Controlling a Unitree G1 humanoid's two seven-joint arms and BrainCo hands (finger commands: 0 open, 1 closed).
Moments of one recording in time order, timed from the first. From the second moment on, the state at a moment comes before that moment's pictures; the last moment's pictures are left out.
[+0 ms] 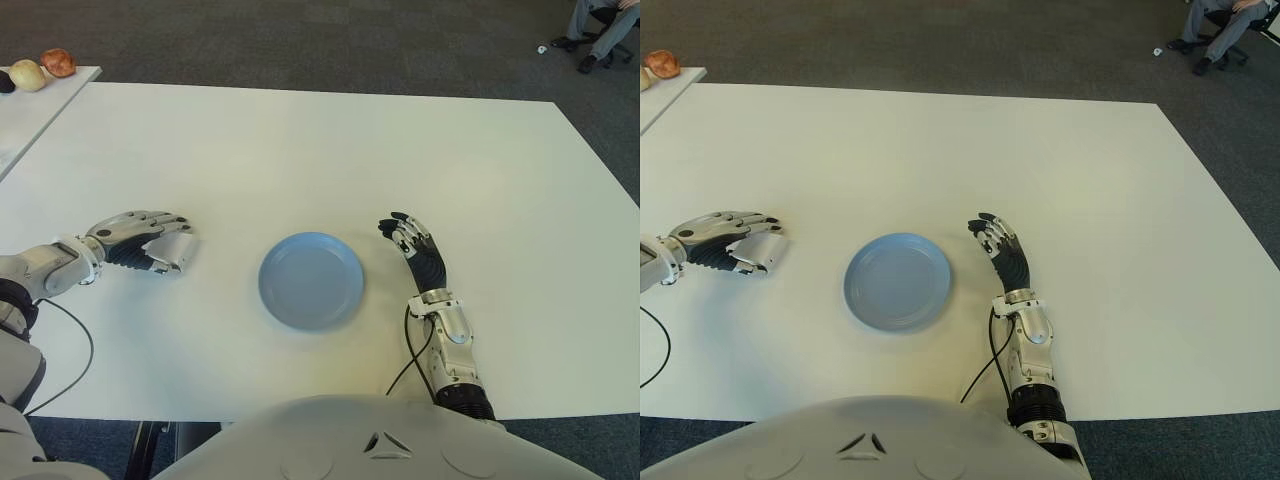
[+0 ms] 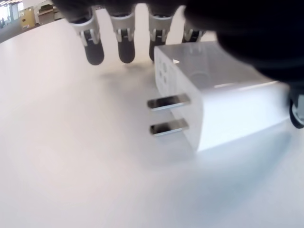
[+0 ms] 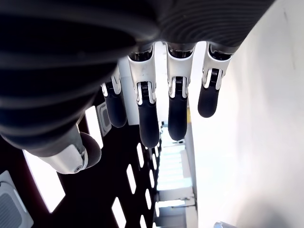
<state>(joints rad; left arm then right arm) -0.49 0.99 -0.63 1.15 0.89 -0.87 0.35 0.10 0.00 -0.06 0.38 0.17 -0.47 0.33</state>
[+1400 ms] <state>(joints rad) -0.61 0.93 -0.84 1.17 1.13 -0.60 0.71 0.12 0.02 -0.04 0.35 0.16 -0.45 0.29</state>
